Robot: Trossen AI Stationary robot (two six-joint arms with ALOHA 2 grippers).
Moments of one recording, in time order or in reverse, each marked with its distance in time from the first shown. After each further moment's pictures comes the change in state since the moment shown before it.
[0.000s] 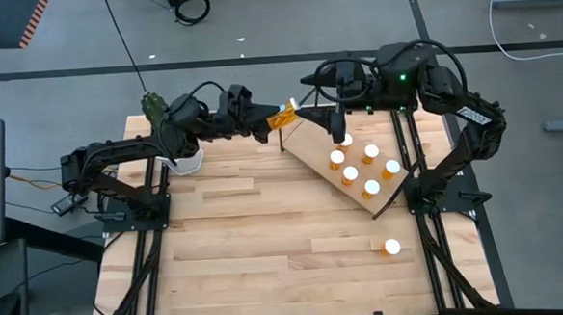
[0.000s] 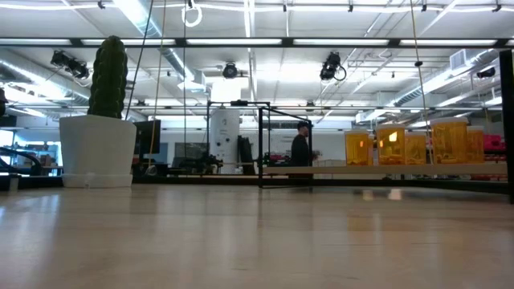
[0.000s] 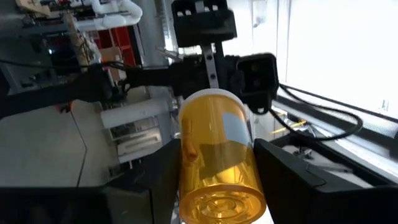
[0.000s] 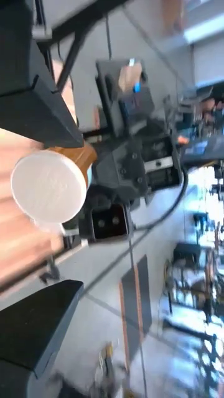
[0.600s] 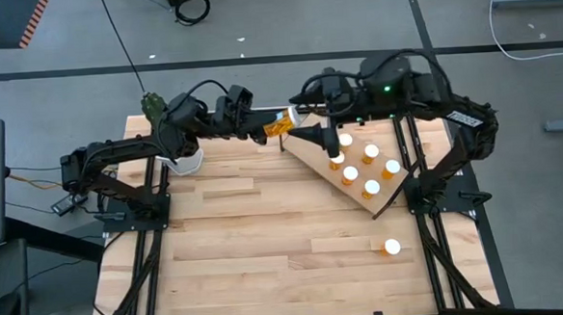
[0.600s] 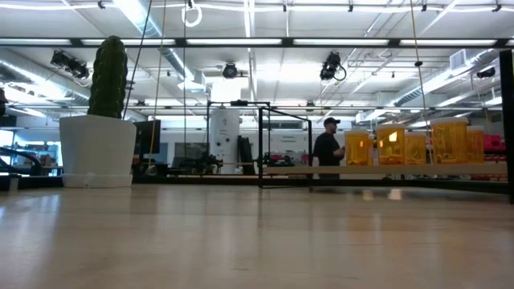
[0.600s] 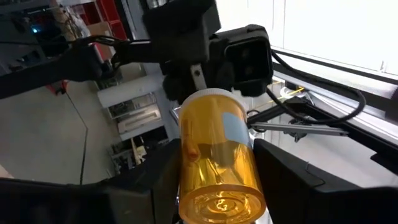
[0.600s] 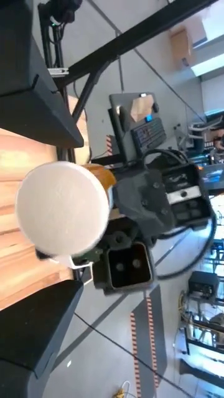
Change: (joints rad) left arm 0.013 0.001 0.000 0.029 0.141 0.037; right arm 0.037 0.038 -0.008 -0.007 -0.097 0.059
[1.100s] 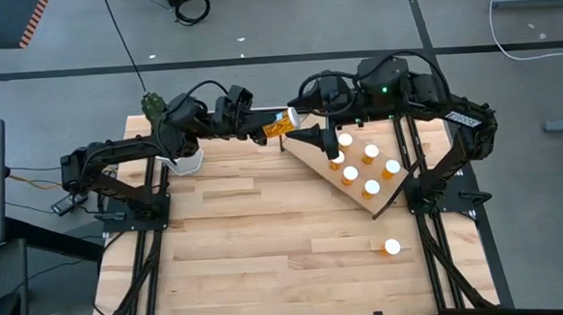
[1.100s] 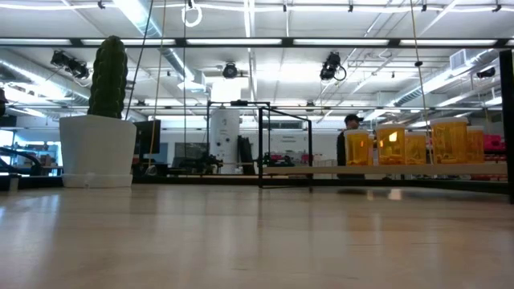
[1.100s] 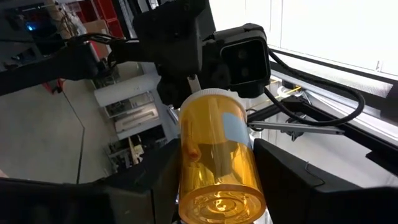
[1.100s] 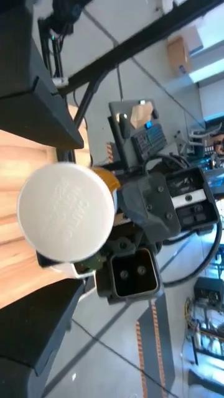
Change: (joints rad) left arm -0.002 0.000 0.000 0.012 0.002 -0.008; right arm 0.000 0.012 -0.001 0.007 -0.018 0.030
